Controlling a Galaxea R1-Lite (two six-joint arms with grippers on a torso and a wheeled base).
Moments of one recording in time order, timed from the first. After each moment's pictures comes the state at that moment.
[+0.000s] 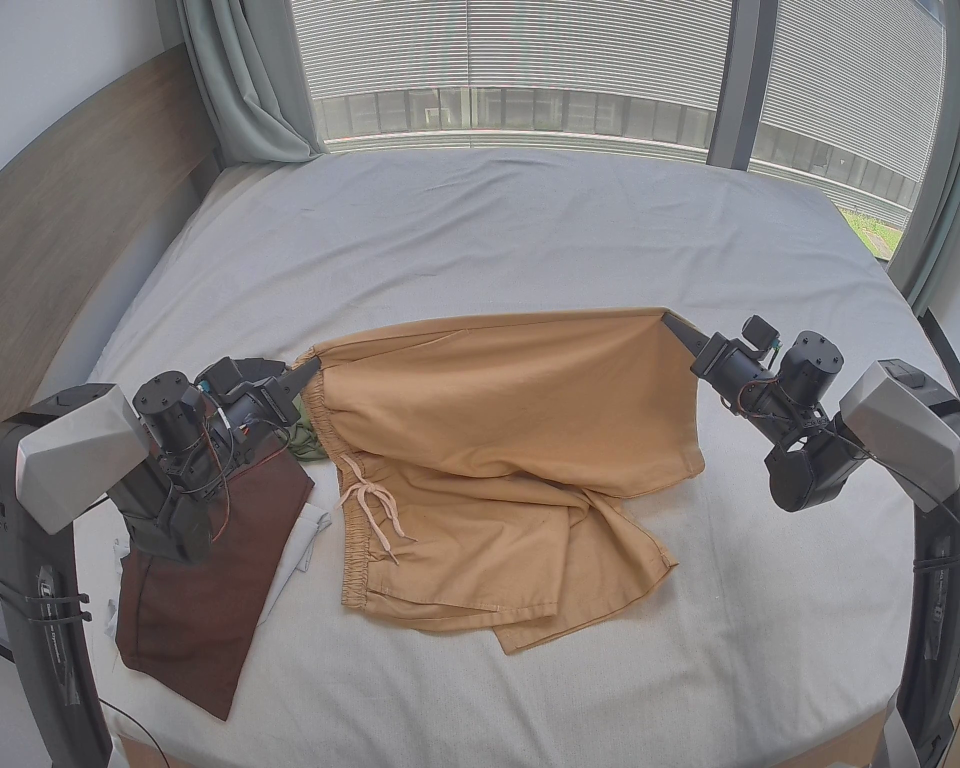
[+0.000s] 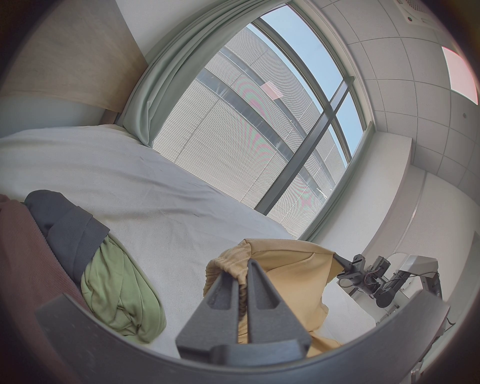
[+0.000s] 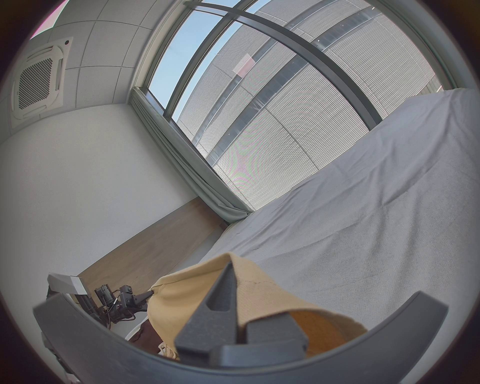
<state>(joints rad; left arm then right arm) -0.06 2.32 -0.95 -1.55 -0.47 -0.55 0.11 2.38 -1.21 -1.47 0.48 0.64</state>
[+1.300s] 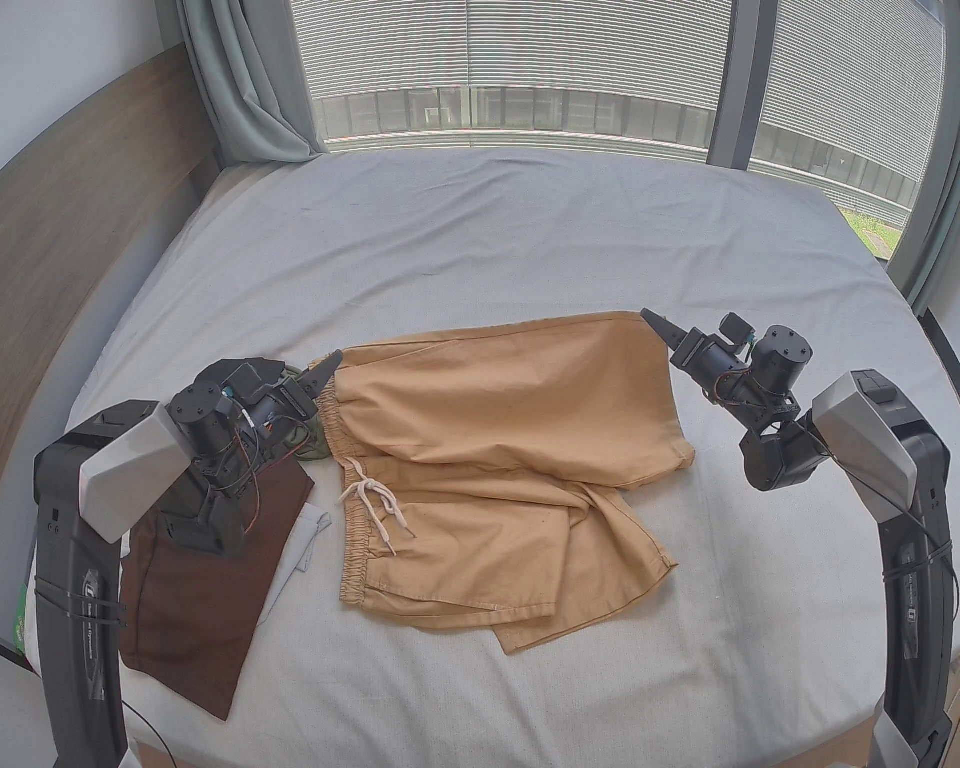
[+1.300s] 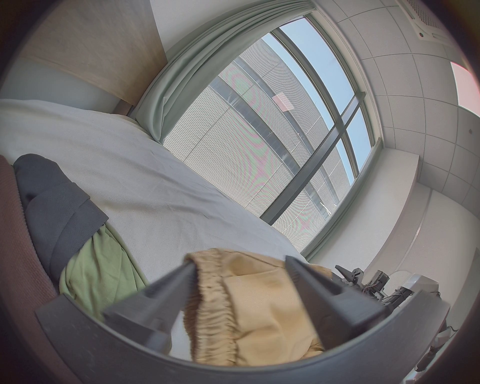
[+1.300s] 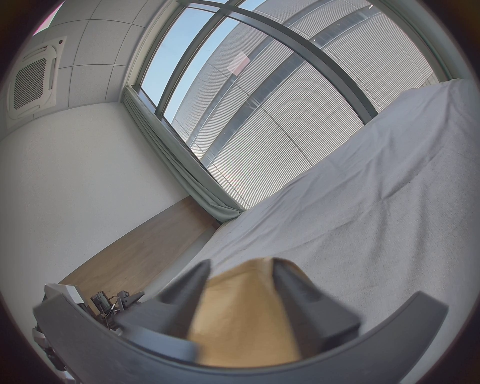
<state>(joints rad) -0.07 2.52 -1.20 -1.55 -0.42 -0.65 0.11 2.55 -1.54 -1.30 0.48 0.64</state>
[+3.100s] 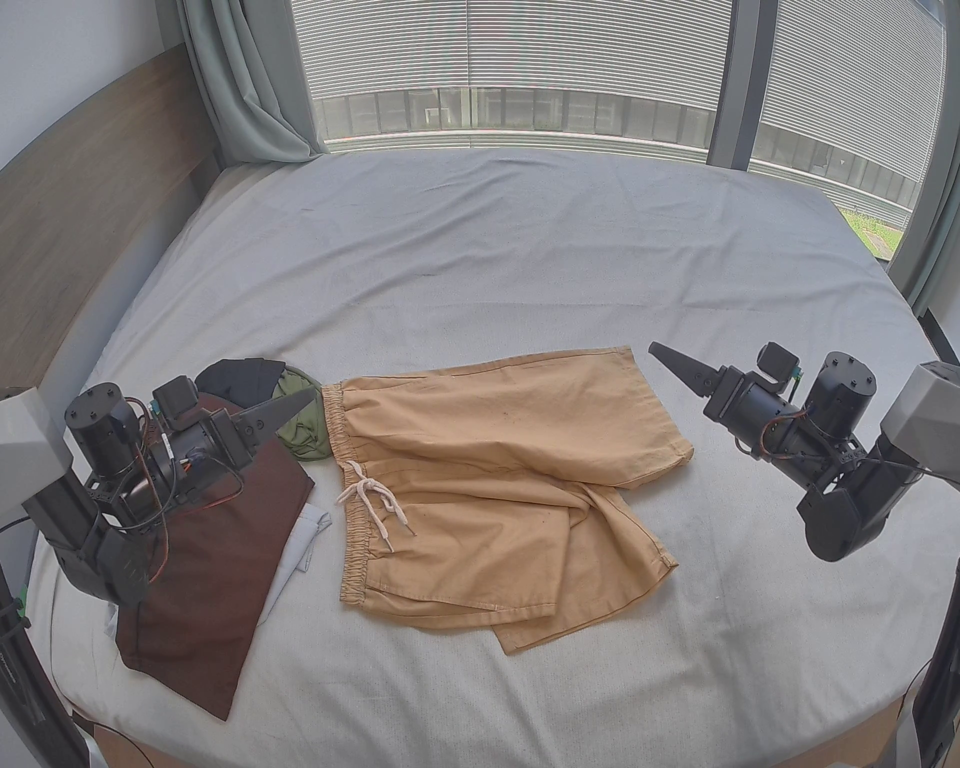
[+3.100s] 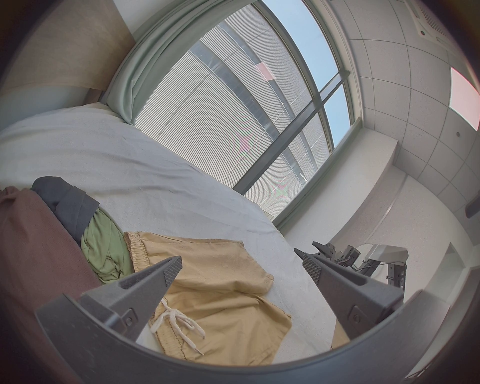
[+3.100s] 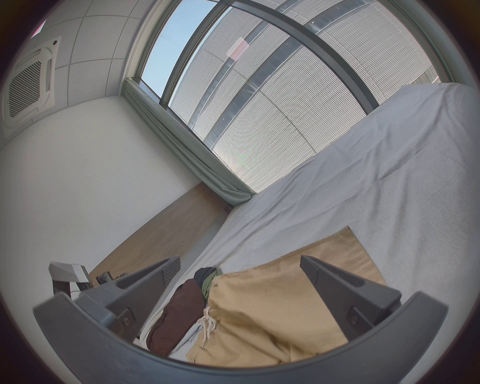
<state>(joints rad) -0.03 2.02 -0.57 -1.55 -0.71 -0.57 0.20 2.13 -0.79 -1.51 0.47 0.61</state>
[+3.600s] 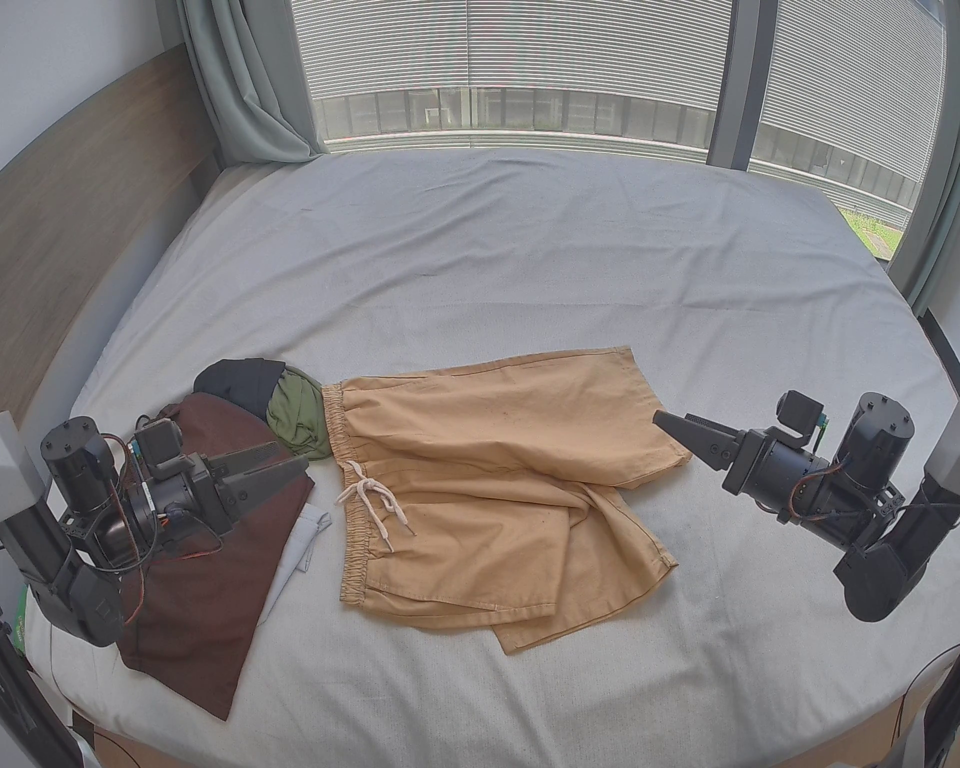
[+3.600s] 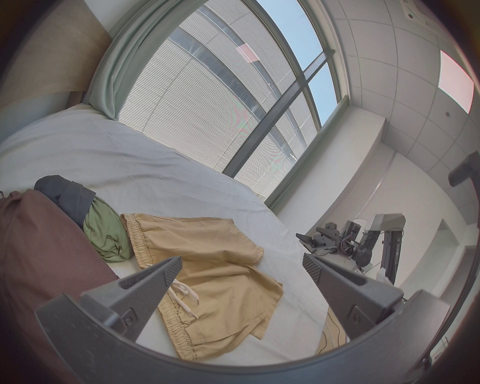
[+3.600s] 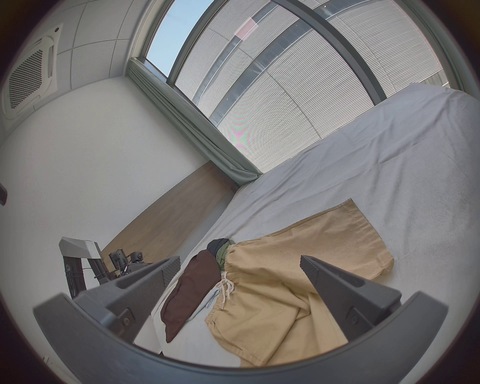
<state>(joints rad) 0.00 1.93 -0.36 -1.55 -0.84 -0.40 0.28 1.94 -0.45 -1.54 0.48 0.51</state>
